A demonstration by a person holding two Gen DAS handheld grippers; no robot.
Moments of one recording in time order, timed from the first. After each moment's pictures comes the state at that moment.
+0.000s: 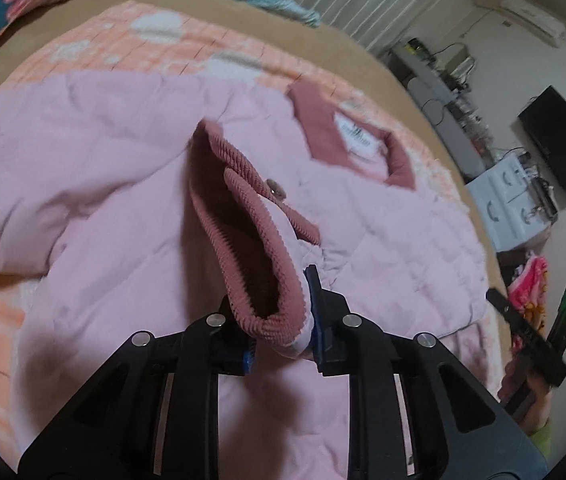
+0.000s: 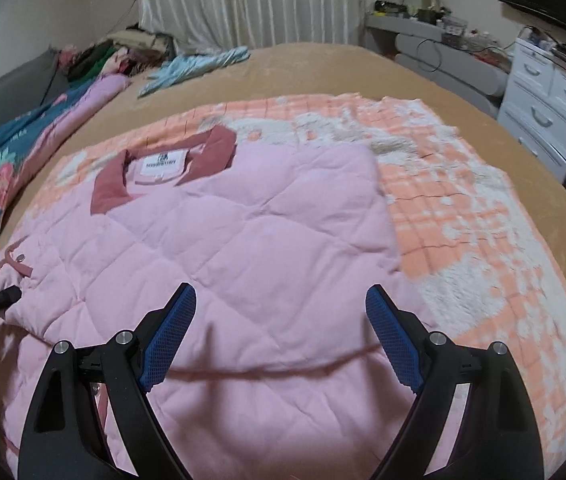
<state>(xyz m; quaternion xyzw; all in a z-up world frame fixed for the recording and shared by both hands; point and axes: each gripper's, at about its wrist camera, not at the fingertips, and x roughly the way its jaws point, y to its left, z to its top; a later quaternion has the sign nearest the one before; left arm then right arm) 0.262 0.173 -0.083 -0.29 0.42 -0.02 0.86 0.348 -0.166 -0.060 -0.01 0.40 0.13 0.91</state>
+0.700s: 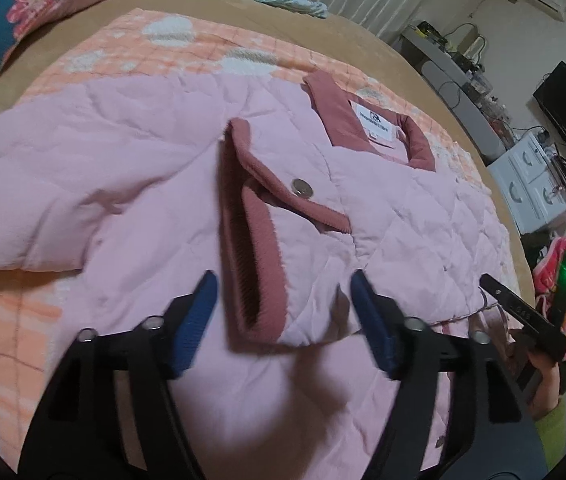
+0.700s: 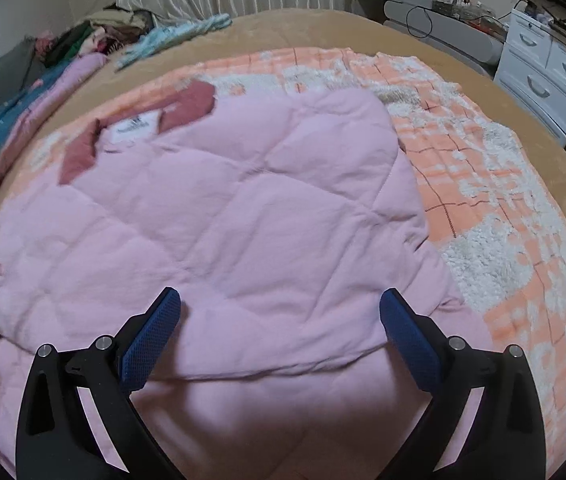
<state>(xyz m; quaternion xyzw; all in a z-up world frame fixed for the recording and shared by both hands) 0.245 0.173 -0.071 -0.24 0.44 0.01 0.86 0.361 -0.160 -0.095 0.00 0.45 0.10 0.89</state>
